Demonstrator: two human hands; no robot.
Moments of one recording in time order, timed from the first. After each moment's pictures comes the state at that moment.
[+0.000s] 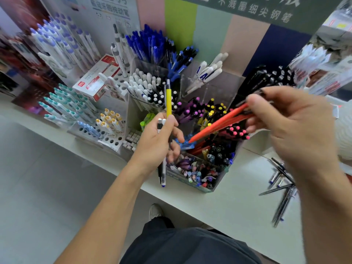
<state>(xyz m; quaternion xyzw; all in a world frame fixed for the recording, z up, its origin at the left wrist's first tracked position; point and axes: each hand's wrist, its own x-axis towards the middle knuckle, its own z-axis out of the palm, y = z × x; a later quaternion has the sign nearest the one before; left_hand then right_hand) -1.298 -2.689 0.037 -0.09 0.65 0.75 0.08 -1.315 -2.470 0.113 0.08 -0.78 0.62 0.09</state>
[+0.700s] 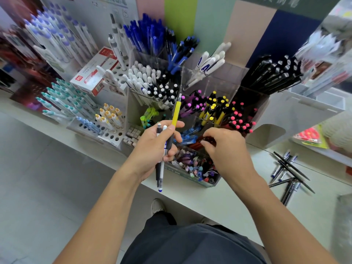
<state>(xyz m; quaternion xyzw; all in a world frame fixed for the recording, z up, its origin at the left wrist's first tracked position) -1.291 -2.701 0.013 -0.12 0.62 0.76 0.15 -1.305 -2.513 0.012 0.11 -0.97 0.23 0.00</state>
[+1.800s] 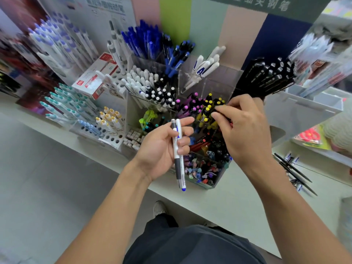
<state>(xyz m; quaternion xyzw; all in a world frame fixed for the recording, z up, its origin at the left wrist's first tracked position) -1.296 -2.678 0.032 -0.13 0.38 0.89 0.21 -1.330 -2.492 0.040 0.12 -0.94 0.22 0.23</state>
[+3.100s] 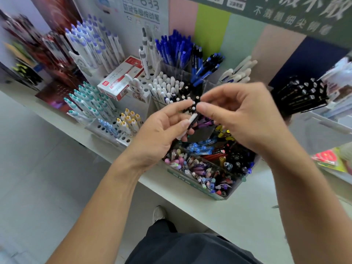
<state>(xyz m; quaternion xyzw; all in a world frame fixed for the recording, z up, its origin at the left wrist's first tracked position) -1.303 -2.733 0.054 0.01 0.65 0.76 0.06 -1.347 -2.549 0.118 0.18 -0.86 0.48 -0.03</state>
